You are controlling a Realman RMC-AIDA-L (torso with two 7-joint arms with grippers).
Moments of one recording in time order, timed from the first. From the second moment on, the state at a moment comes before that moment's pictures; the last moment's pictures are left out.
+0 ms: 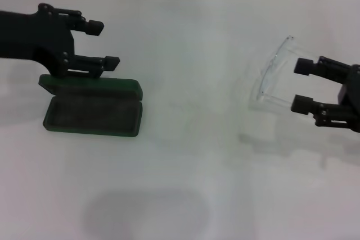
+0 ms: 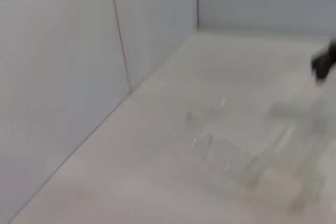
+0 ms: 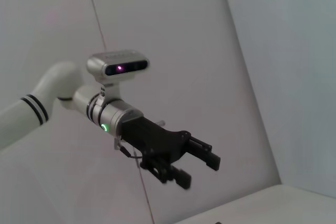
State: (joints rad) left arm -0.43 -2.04 0.95 1.54 2.07 1.71 -1.86; right arm 0.40 2.01 -0.75 -0.62 -1.65 -1.86 1.28
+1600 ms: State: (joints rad) left arm -0.60 -2.09 1.41 1.40 2.78 1.47 -1.96; right arm 0.35 2.01 -0.73 -0.58 -1.61 -1.91 1.23
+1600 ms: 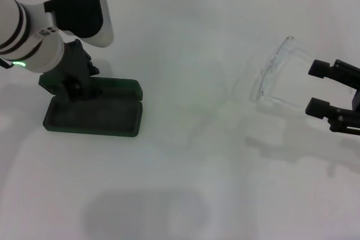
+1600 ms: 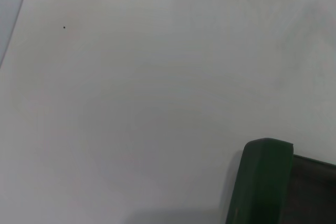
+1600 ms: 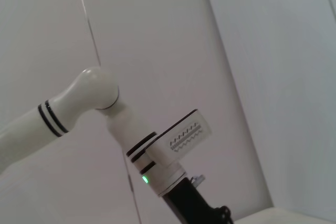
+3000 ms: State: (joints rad) left arm -0.65 -2.10 1.78 1.58 2.72 1.44 -2.23; right arm 0.17 1.98 -0.05 -0.49 -1.60 -2.08 1.12
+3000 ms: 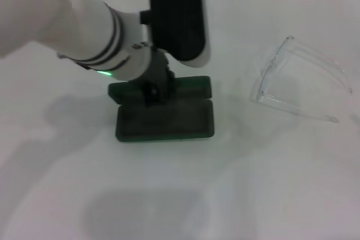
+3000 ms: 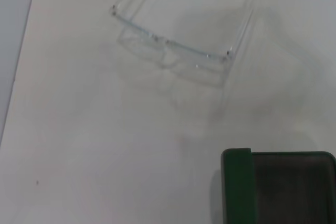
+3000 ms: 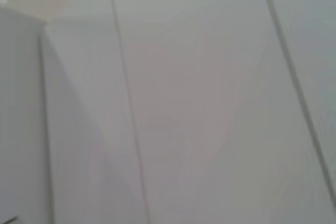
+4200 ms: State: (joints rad) left arm -0.85 -2.10 1.91 1.31 2.59 1.19 -2.30; right arm 0.15 1.98 -0.01 -0.44 -1.60 -2.08 1.03
